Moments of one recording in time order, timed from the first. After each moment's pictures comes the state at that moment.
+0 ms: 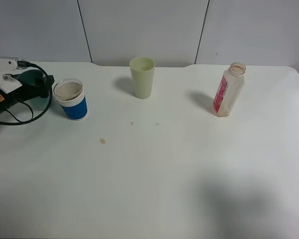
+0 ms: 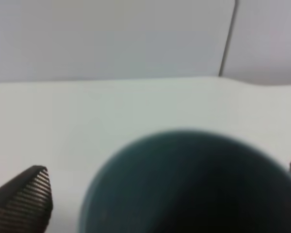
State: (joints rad) left arm 0.22 2.08 -0.64 0.39 -1.22 -0.17; right arm -0.04 0.00 -0.50 -0.13 1.06 0.08
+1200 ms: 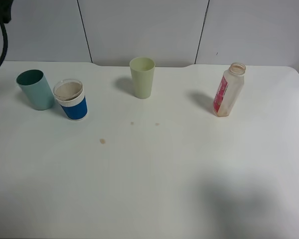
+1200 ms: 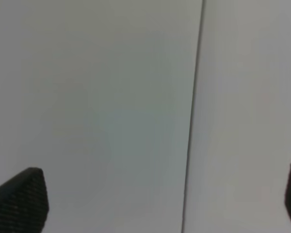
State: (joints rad) left arm 0.22 1.53 -0.63 0.46 -1.16 -0.39; right arm -0.04 0.00 -0.50 -0.13 1.06 0.08
